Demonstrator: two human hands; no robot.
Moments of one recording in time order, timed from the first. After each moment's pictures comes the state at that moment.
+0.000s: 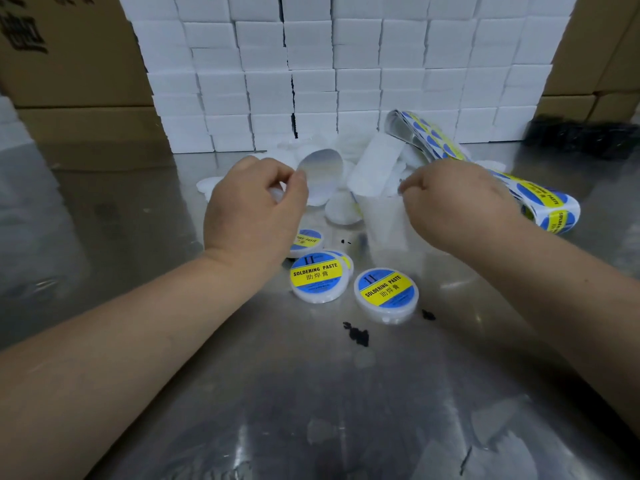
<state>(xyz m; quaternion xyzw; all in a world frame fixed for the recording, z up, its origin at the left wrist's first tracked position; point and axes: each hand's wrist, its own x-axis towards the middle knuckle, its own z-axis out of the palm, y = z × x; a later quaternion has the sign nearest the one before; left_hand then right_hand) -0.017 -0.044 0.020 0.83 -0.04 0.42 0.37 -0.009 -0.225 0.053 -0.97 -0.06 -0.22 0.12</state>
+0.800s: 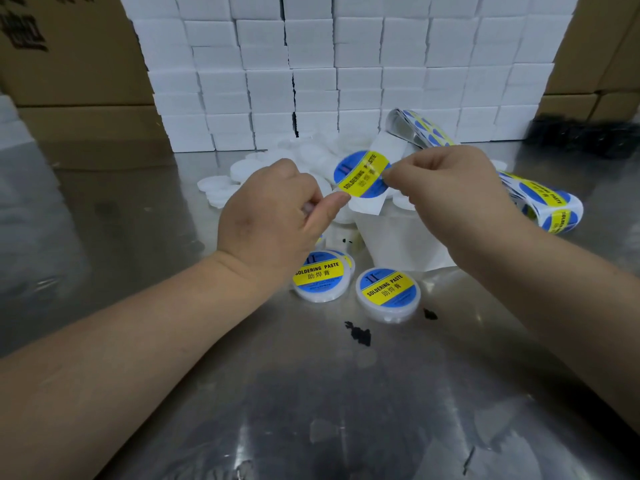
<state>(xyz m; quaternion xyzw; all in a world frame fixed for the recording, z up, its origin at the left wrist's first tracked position) -0.026 -0.049 0.022 0.85 -0.19 0.45 0.19 -0.020 -0.213 0.053 -0.81 -0.10 -0.20 0.54</state>
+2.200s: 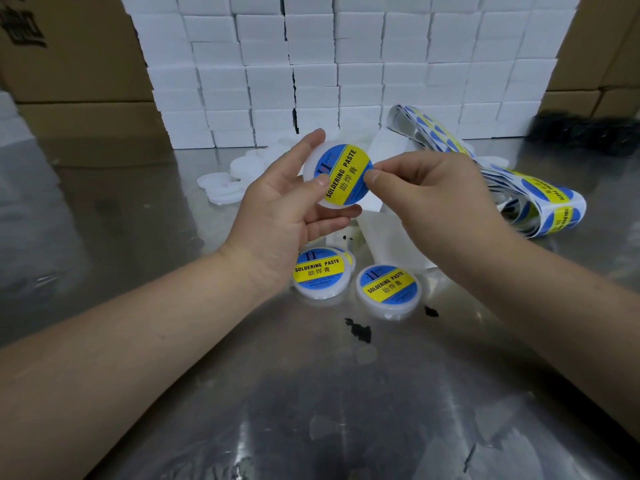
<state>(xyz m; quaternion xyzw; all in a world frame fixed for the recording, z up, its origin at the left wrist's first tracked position) -0.029 -0.059 0.023 0.59 -0.20 0.09 0.78 -0.024 -0.205 0.042 -0.78 -0.23 -0.21 0.55</state>
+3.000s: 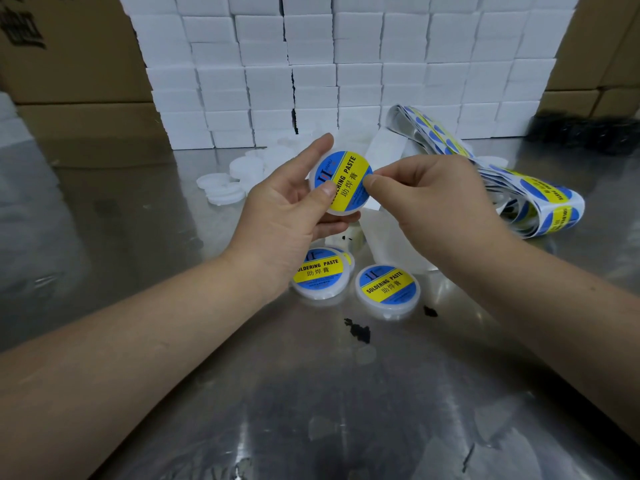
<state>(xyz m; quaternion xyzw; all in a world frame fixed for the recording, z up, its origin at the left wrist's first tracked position) -0.027 -0.062 0.017 0.64 -0.22 0.13 0.73 -0.020 -0.207 0.040 -0.82 -0.20 -0.22 0.49</state>
